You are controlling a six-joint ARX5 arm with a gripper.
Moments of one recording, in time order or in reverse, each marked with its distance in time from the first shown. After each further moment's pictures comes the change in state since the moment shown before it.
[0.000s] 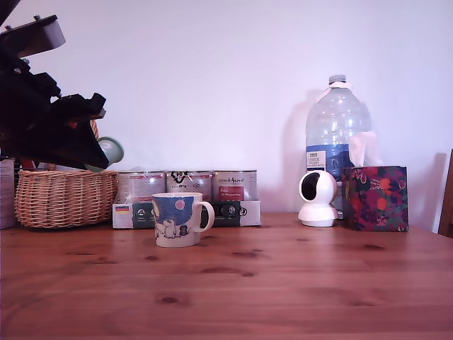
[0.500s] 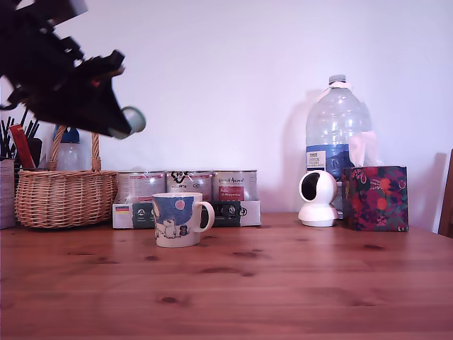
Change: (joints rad) arm 0.000 0.064 0.253 -0.205 0.063 0.026
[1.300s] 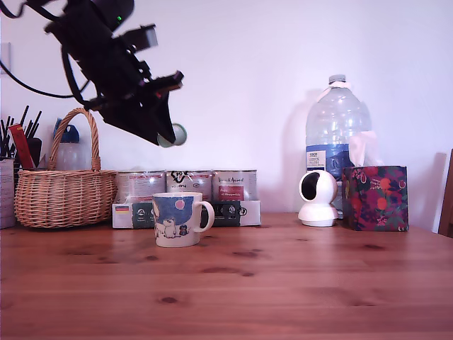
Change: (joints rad) arm 0.006 0.475 0.613 -0.374 0.029 0.053
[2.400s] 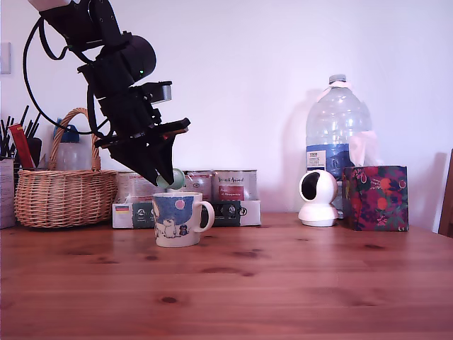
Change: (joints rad) arm 0.034 0.255 0.272 -0.266 -0.002 0.016
